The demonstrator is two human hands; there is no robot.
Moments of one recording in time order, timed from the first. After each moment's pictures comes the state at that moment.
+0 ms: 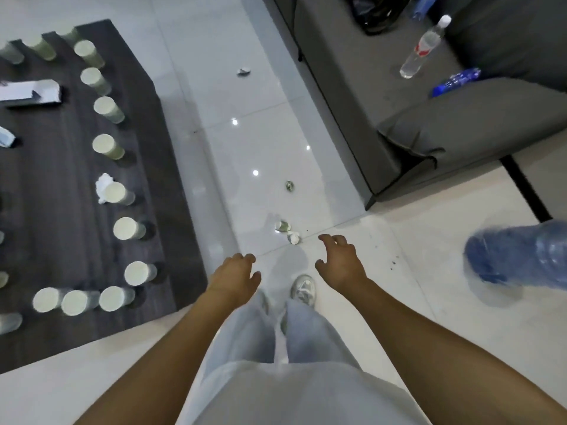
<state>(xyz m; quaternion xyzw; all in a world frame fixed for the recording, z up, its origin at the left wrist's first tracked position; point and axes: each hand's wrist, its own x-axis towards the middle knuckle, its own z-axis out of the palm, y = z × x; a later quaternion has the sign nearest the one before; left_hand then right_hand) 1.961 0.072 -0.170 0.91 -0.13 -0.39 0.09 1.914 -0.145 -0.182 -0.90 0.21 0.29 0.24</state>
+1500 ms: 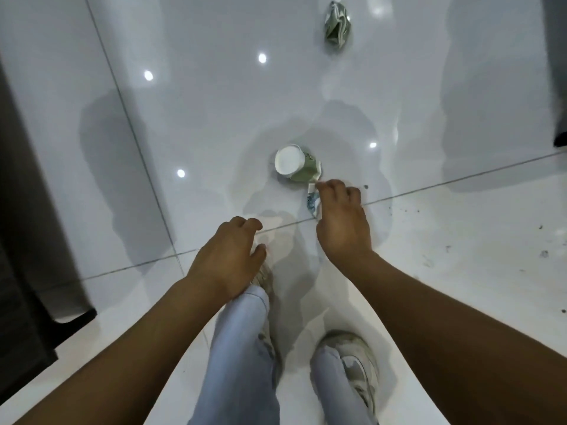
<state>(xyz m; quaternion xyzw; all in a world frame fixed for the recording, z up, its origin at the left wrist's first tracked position) 2.041 0.021 -0.823 0.88 -0.07 -0.44 0.15 2.018 -0.164 -0.894 -0.94 0.12 0.27 0.16</state>
